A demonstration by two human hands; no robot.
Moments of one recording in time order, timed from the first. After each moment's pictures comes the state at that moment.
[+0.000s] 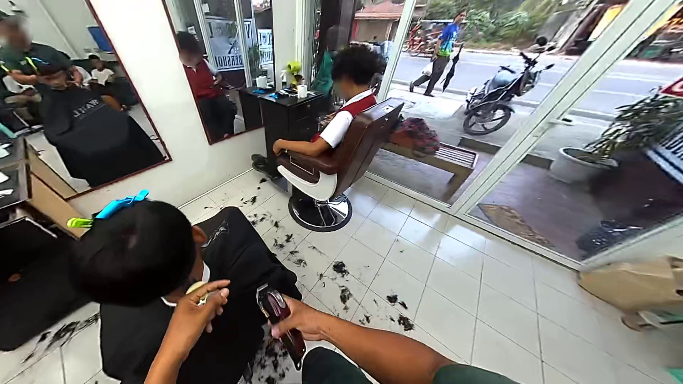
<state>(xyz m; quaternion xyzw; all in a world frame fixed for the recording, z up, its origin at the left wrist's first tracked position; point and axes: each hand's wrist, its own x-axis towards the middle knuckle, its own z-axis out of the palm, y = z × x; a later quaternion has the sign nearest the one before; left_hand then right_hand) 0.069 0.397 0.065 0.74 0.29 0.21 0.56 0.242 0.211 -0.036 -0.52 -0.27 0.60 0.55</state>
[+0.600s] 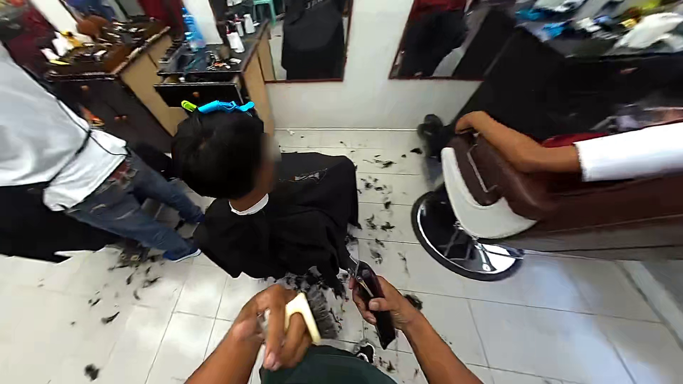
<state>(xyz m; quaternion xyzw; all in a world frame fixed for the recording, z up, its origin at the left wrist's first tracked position) 0.197 0.254 0.078 0.40 -0.13 0.34 0.84 0.476 0.238 -0.057 -0.23 -0.38 0.81 0.39</state>
